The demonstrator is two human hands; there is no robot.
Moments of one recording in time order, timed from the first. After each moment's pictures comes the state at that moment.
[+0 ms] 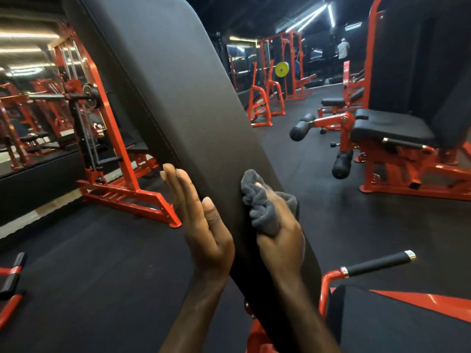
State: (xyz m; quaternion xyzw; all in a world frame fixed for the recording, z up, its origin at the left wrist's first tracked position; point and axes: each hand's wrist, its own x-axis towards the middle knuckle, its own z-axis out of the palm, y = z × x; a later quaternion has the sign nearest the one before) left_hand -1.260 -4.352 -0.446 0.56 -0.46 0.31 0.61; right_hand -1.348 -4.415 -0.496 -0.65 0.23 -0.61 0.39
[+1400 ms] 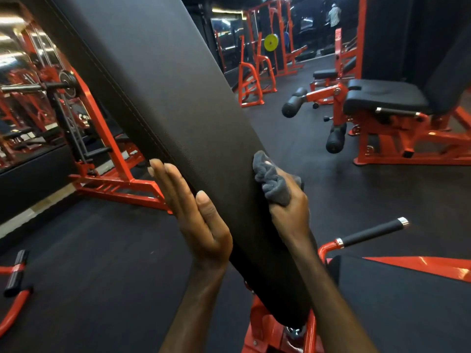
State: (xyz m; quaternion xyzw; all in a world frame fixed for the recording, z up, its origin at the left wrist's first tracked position) left_hand -1.254 -4.354 -0.466 0.54 -0.50 0.30 0.61; right_hand -1.354 -4.465 -0.518 -0.66 0.30 -0.55 0.42
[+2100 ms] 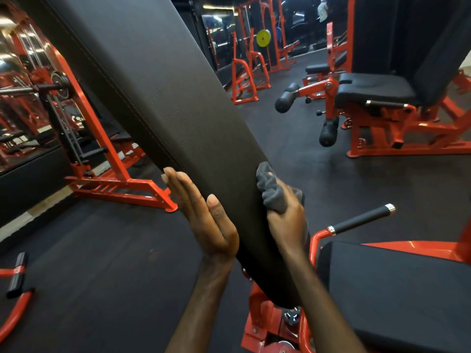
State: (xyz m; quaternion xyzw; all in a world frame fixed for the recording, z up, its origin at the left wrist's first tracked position) left_hand -1.273 -4.350 -0.492 0.56 -0.50 0.28 0.60; right_hand -1.370 -4.436 -0.541 -0.60 0.38 -0.55 0.44
